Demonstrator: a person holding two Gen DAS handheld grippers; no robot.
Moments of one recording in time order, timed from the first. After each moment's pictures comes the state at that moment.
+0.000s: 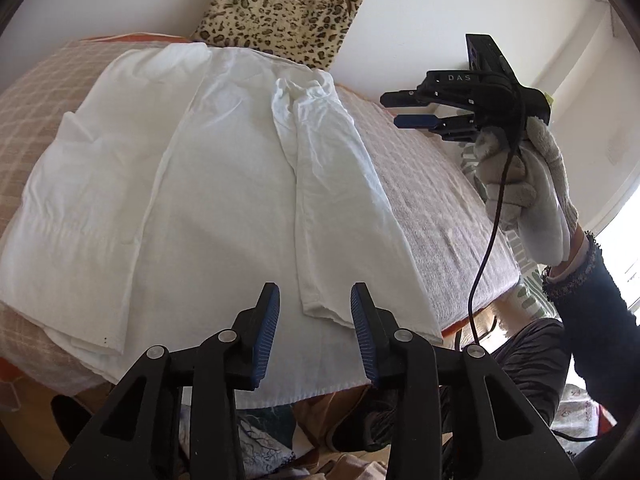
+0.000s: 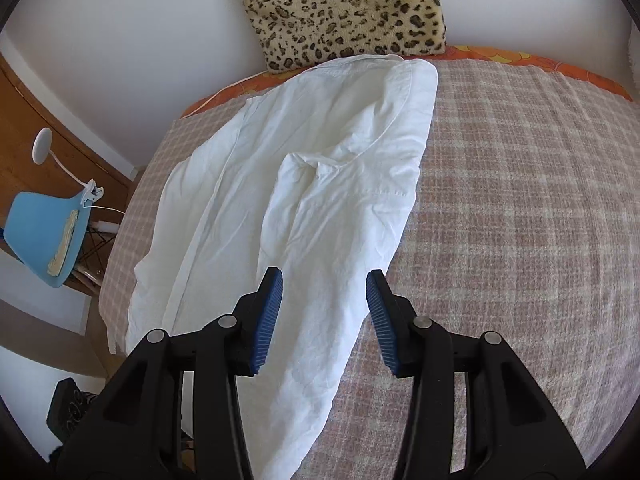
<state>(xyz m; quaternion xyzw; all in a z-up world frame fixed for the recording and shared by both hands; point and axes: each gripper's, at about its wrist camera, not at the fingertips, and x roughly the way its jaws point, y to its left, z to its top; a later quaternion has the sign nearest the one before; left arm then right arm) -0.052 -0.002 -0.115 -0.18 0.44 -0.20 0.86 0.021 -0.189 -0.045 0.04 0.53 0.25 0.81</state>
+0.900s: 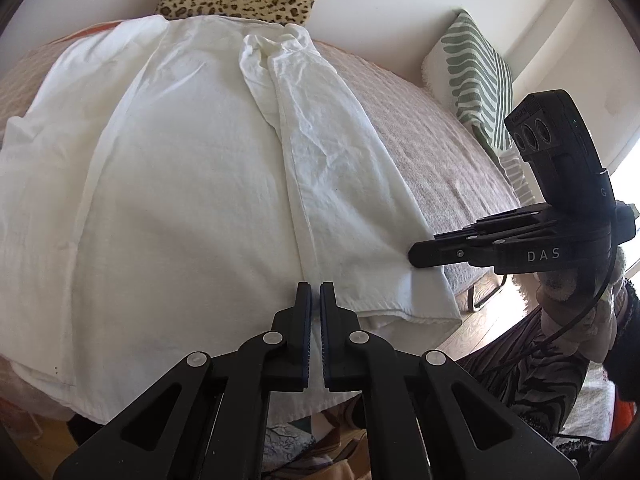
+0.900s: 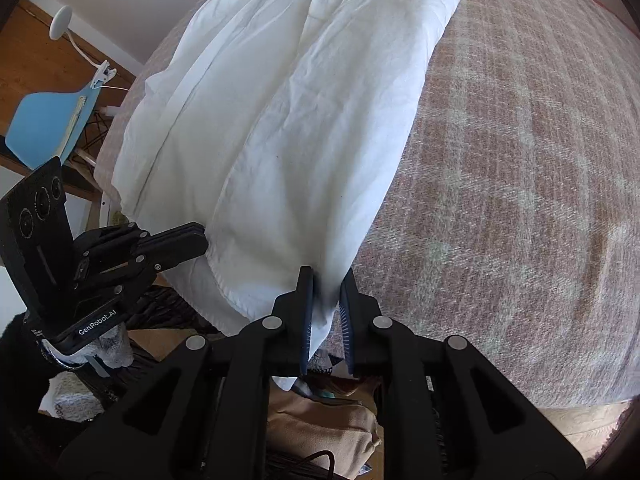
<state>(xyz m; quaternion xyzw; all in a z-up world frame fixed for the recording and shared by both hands) -0.036 -0.034 -0.140 -0.11 0.47 -0.23 0.84 -0.110 -0.178 -0.120 -0.04 0.62 0.30 0.72</state>
